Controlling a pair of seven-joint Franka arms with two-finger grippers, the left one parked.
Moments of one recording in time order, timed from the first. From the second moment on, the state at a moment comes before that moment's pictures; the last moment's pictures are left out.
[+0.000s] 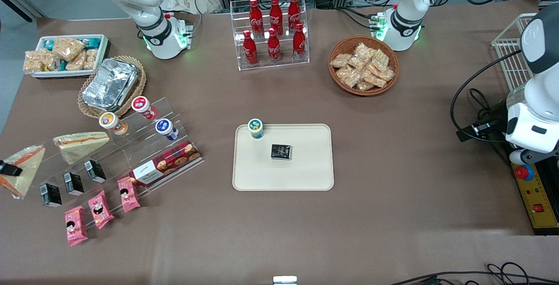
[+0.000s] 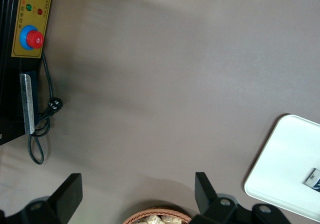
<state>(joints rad) -0.32 0.38 0.04 -1.39 -0.02 1.83 -0.03</state>
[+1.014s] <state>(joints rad) 0.23 0.48 0.34 -1.40 -0.13 2.02 -0.13</state>
